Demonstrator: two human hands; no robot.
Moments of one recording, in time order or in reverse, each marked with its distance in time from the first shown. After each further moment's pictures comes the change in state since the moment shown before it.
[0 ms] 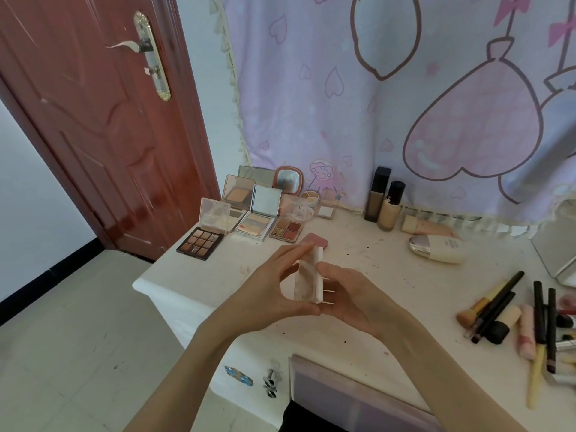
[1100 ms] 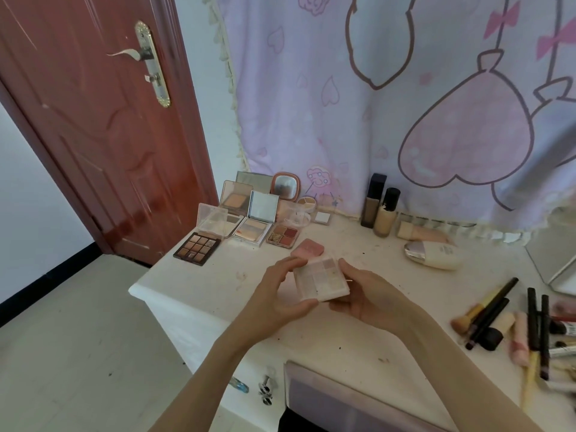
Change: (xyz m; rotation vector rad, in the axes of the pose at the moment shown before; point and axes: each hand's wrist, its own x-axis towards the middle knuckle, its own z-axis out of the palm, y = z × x) left_hand 0.006 -0.037 0.026 0.053 0.167 0.001; right_hand 0.003 -0.009 -0.035 0.003 0.189 0.083
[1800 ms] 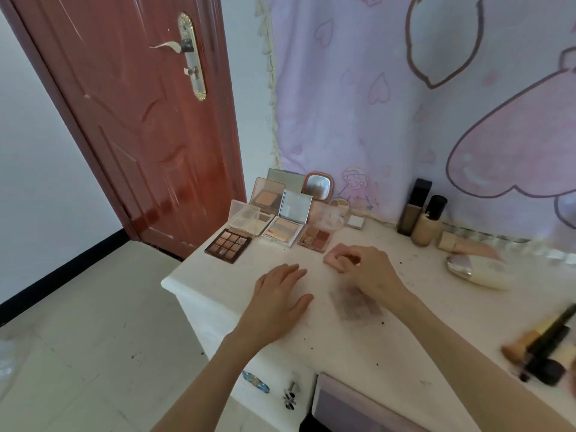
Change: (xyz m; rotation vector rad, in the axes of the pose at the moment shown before) left_hand -0.002 -0.047 -0.024 0.583 0.110 -0.009; right_hand 0.063 -0.010 0.034 -1.177 0.320 -0.466
